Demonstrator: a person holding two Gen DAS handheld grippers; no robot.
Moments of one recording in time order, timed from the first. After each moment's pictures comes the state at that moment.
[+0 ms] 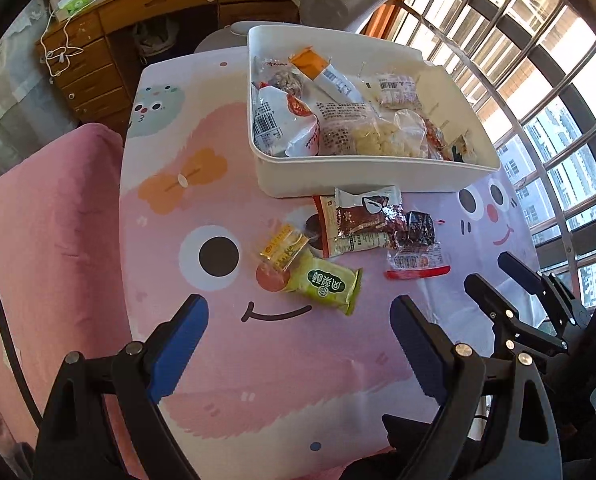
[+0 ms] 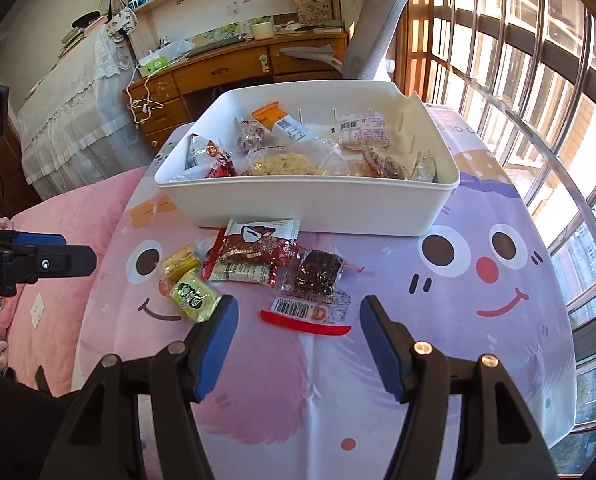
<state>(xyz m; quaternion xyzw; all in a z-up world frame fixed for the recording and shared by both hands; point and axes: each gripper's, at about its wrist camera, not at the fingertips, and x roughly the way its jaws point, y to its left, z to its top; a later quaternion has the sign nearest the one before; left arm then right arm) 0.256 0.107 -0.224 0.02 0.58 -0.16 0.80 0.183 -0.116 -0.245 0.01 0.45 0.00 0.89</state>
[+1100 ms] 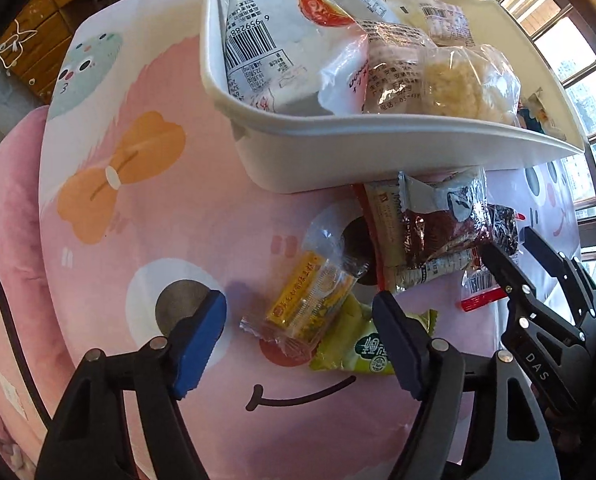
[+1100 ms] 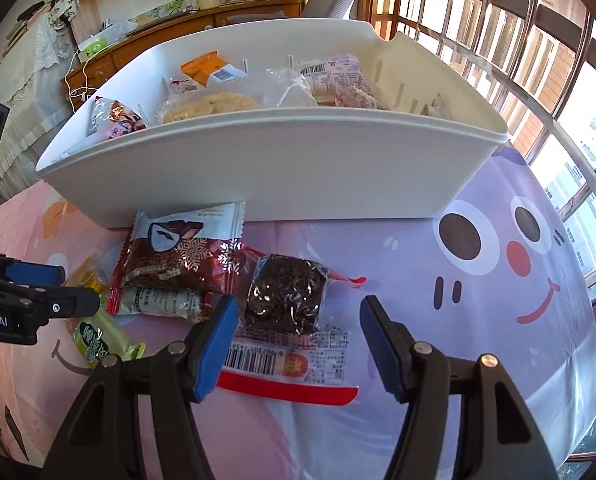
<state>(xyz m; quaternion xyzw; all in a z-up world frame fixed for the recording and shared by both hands) 0.340 0.082 -0.340 0.05 0.66 -0.18 0.73 0.249 -0.122 -0.324 0.01 0.48 -0.09 0.87</state>
